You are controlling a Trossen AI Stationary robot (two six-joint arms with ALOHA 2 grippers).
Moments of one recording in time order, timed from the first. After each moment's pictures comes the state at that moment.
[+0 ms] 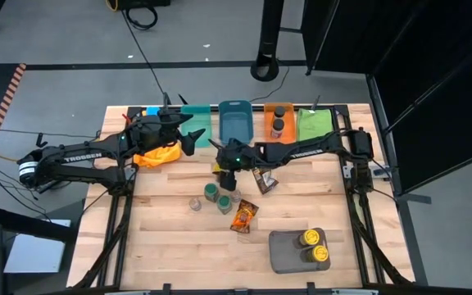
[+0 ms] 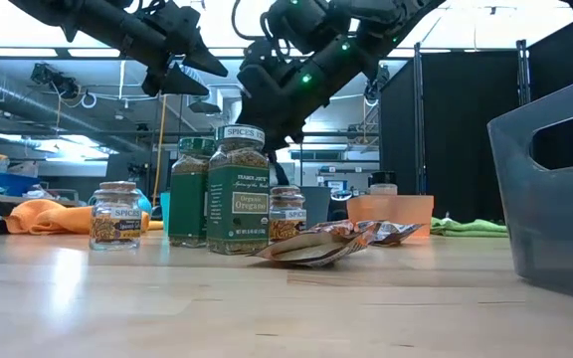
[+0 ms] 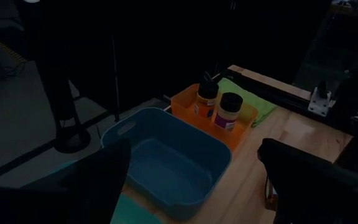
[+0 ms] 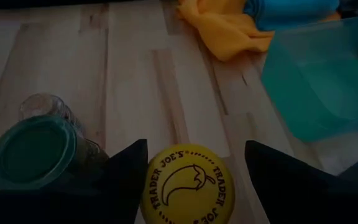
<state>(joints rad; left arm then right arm) 0.33 0.93 0.66 0.03 -0.27 -0.19 -0.08 1.96 1.36 -0.06 0.07 0.06</state>
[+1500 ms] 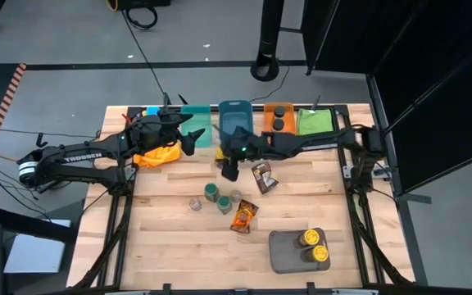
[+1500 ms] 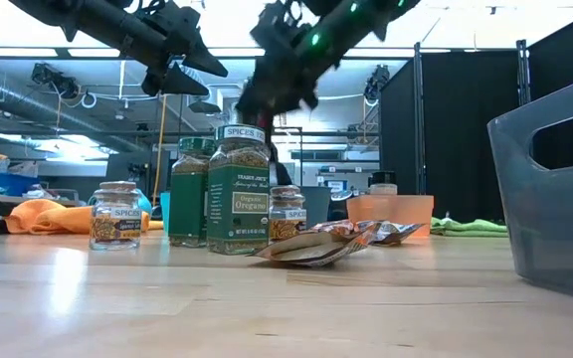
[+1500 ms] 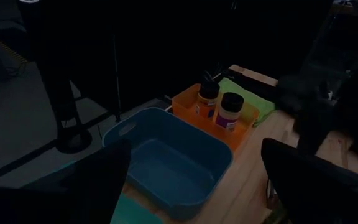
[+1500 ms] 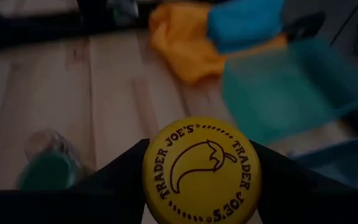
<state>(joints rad) 0.33 0.93 0.66 0.03 -0.28 -0.18 -0.09 1.83 1.43 -0.22 0.14 0.10</state>
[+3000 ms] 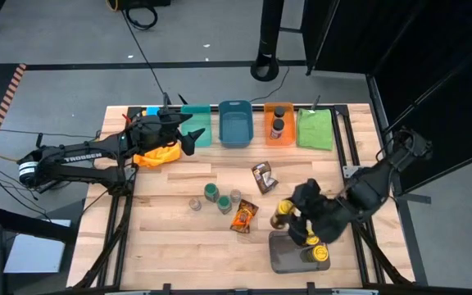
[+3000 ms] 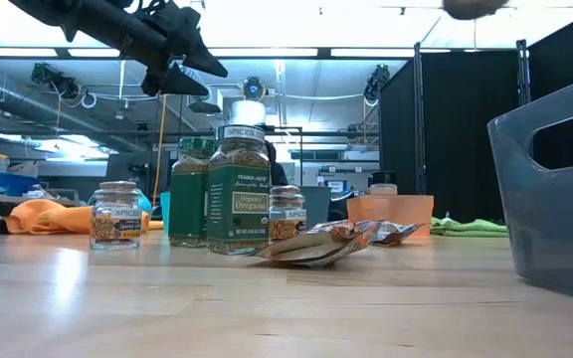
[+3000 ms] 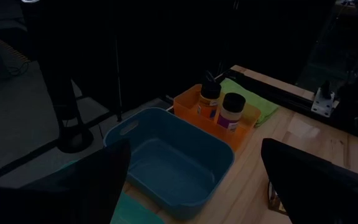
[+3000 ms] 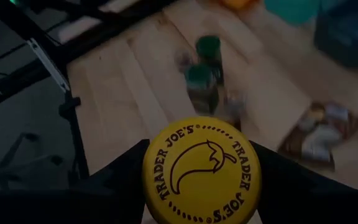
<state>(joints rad) 0.33 0.93 0.66 0.03 -0.28 -0.19 0.67 1.42 1.40 -0.92 0.61 1.08</state>
